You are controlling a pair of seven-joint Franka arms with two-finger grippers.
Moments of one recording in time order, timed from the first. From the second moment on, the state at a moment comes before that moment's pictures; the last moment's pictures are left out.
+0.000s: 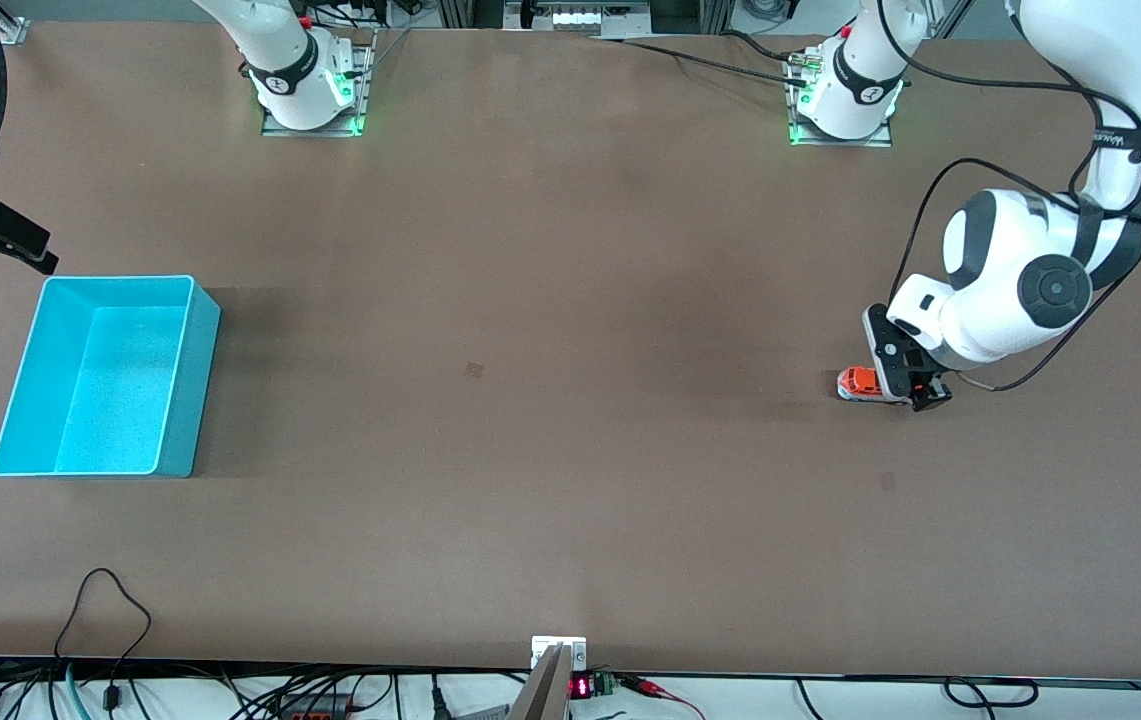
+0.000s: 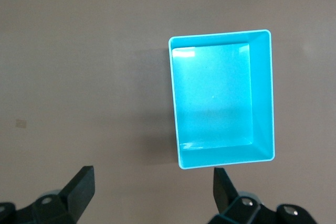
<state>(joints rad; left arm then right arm) -0.01 0.34 -0.05 -2.01 0.02 2.22 1.31 0.04 0.02 -0.11 -1.60 -0.04 1.67 0.01</state>
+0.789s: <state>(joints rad) 0.02 0.44 -0.05 -2.01 0.04 2.32 1.44 0.04 0.03 -0.11 -1.60 -0.04 1.67 0.01</state>
